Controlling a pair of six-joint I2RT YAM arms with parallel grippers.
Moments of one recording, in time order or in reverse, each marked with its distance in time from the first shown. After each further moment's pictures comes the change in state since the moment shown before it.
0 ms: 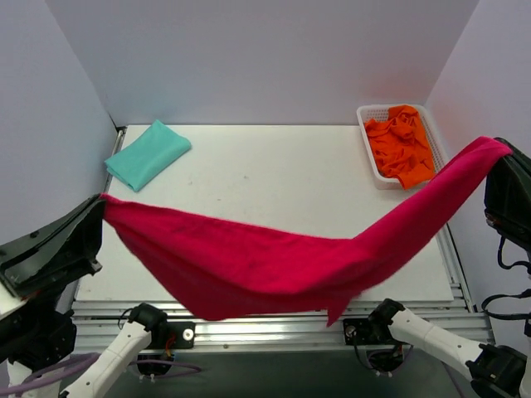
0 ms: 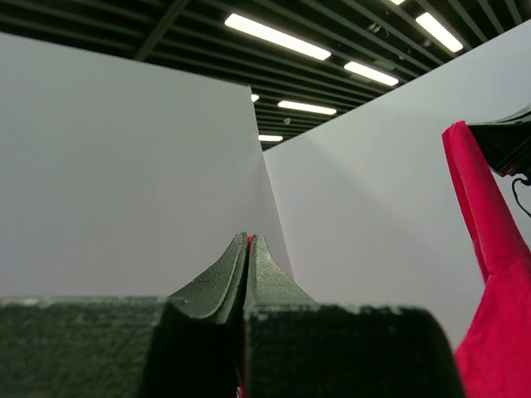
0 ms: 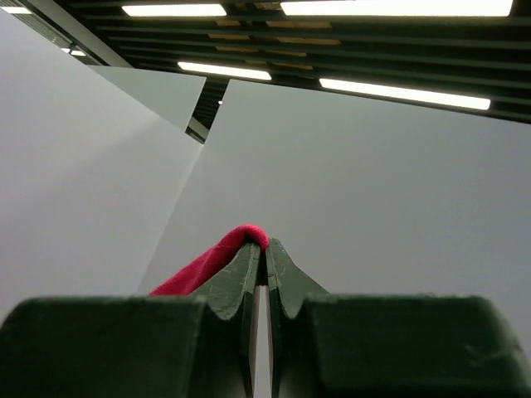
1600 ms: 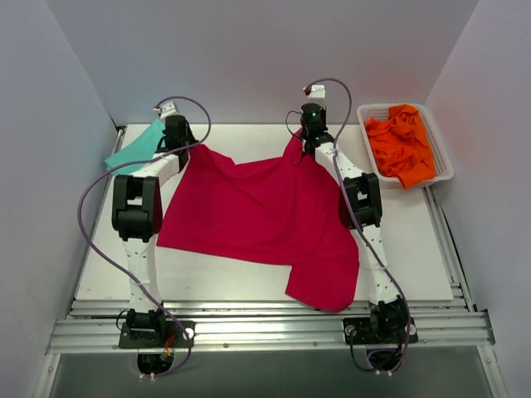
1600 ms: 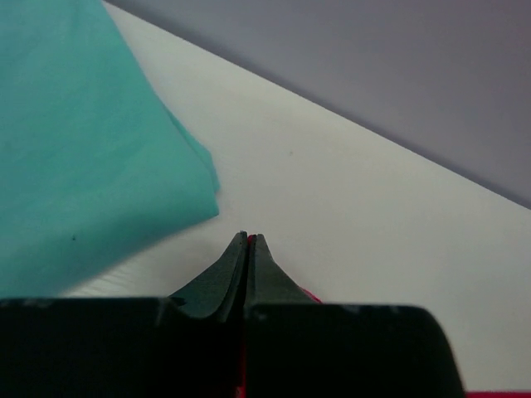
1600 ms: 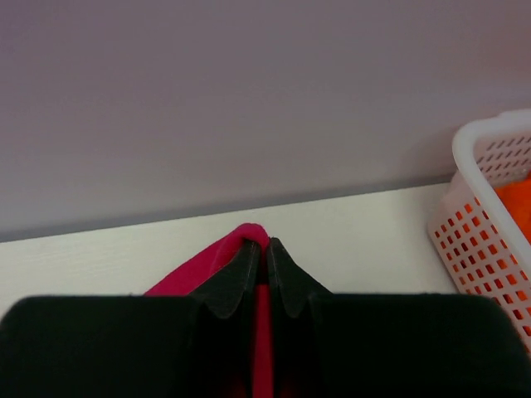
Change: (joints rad) left arm 0.322 1.737 0.446 -0.089 -0.565 -0.256; right arm -0.409 1.862 0.563 0.198 0.768 0.323
